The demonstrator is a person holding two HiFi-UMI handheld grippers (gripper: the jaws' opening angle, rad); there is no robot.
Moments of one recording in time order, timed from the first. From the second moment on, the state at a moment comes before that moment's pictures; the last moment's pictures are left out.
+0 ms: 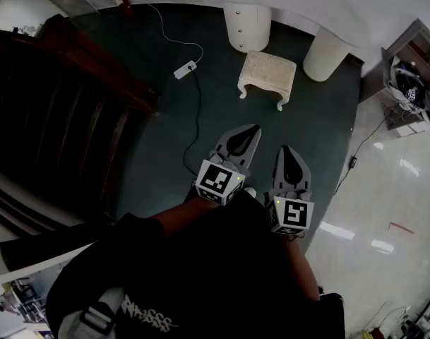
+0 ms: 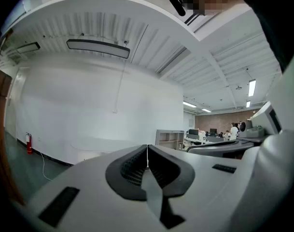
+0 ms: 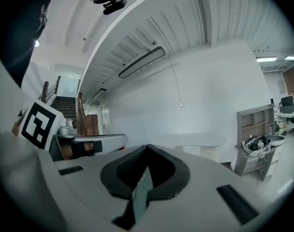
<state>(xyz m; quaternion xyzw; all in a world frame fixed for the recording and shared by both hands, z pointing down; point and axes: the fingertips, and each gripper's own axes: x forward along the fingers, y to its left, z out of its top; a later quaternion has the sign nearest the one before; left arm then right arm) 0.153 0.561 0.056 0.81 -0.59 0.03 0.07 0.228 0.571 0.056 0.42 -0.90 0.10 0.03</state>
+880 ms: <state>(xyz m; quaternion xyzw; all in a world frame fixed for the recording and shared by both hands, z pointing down) 0.048 0.423 0.104 0.81 -0.57 0.00 0.13 0.140 0.423 0.079 0.40 -0.91 0.09 0.06</state>
